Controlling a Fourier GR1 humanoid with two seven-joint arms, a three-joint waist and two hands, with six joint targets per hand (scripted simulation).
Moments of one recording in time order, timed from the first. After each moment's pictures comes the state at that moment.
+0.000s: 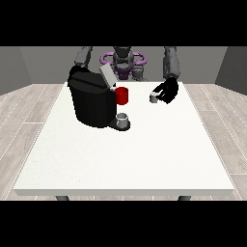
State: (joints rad) left arm -0.67 0.35 0.00 -0.62 -0.62 0.08 -0.28; right arm -0.23 -0.02 -0.06 -1.30 -0.03 -0.16 -0.07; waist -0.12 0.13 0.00
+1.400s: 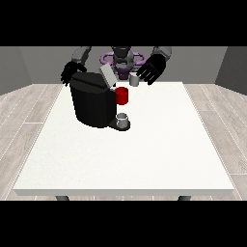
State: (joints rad) left arm -1.07 0.48 0.13 -0.66 -0.59 -0.14 -0.14; right arm -0.30 -0.03 -0.01 -1.36 -0.03 -0.13 -0.04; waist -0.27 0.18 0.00
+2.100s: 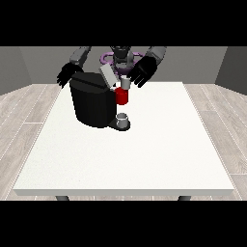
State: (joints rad) left arm -1.15 0.47 0.13 -0.64 -0.62 -0.14 -0.12; right arm -0.33 -0.04 -0.03 -1.37 -0.02 -0.16 -0.05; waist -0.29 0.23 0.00
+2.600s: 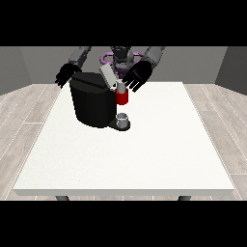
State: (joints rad) left arm -1.15 0.44 0.12 -0.63 -0.63 -0.13 -0.13; right arm -0.32 -0.04 -0.05 -1.39 -0.04 -0.15 -0.05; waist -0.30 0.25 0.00
